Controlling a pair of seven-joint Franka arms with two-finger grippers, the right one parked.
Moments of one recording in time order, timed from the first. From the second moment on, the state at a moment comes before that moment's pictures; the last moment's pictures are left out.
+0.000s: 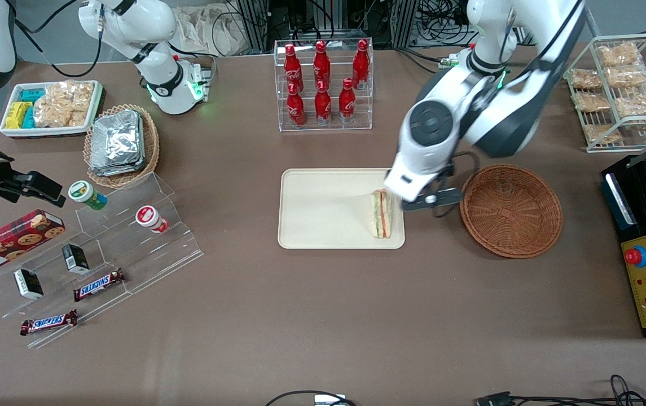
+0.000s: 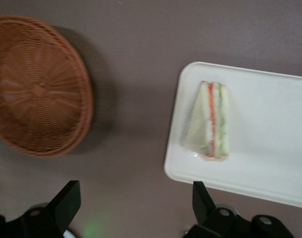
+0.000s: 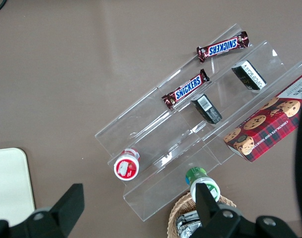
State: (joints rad) arm 0.03 0.20 -0.60 -1.74 0.13 1.67 -0.74
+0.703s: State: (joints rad) arm 0.03 -0.15 -0.09 -1.85 0.01 1.56 -0.22
